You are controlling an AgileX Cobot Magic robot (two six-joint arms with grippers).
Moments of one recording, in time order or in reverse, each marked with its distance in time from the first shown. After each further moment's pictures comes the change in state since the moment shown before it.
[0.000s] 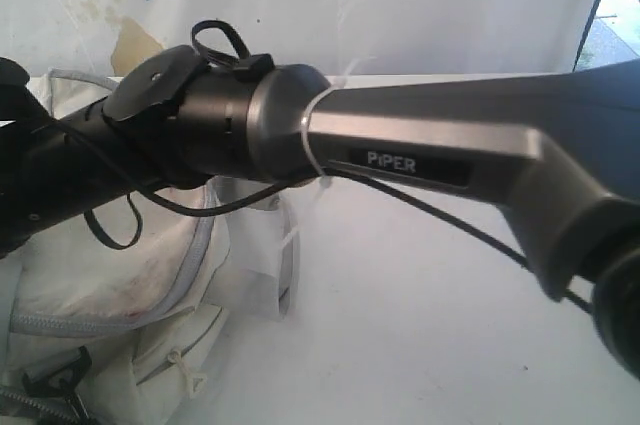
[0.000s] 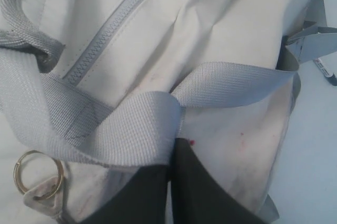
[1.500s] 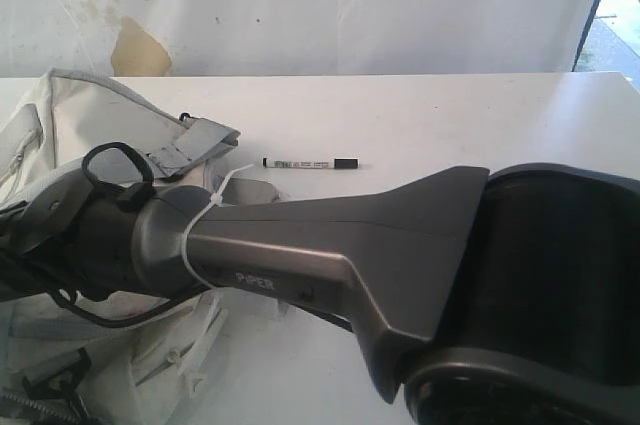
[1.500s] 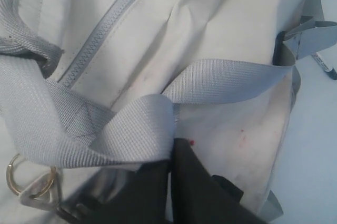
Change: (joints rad) left arm 0.000 -0.002 -0.002 -0.009 -0.004 0.044; right arm 0.129 0.200 -0.120 0.022 -0.343 -0.318
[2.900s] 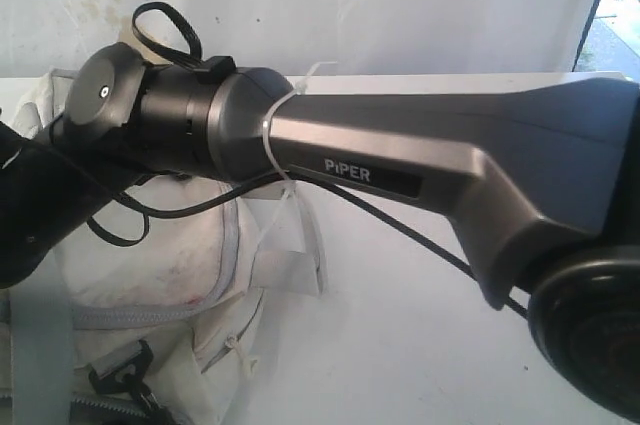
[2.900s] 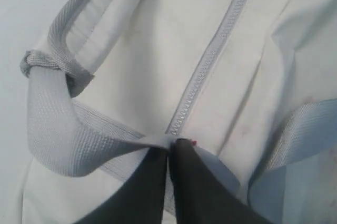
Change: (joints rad) left arm 0.000 0.000 0.000 0.195 -0.016 -0.026; right arm -0.111 -0.145 -0.001 -0.408 0.498 0.635
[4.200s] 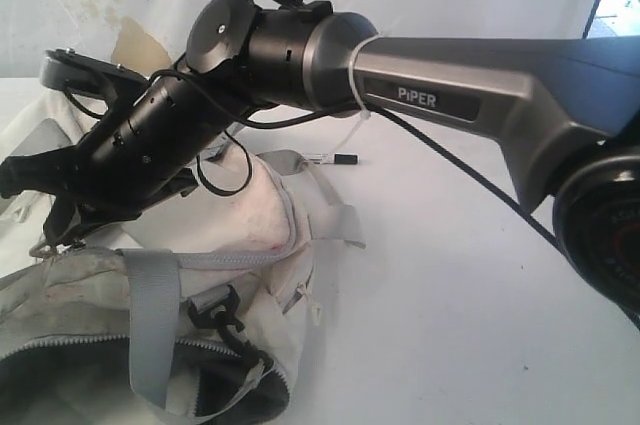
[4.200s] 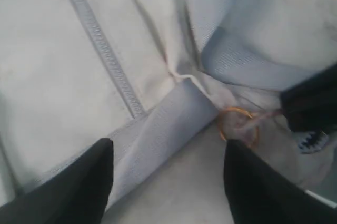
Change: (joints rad) left arm 0.000 -0.002 0.238 -0.363 0.015 0.943; right arm -0.193 -0.002 0.000 -0.047 0.142 0.280
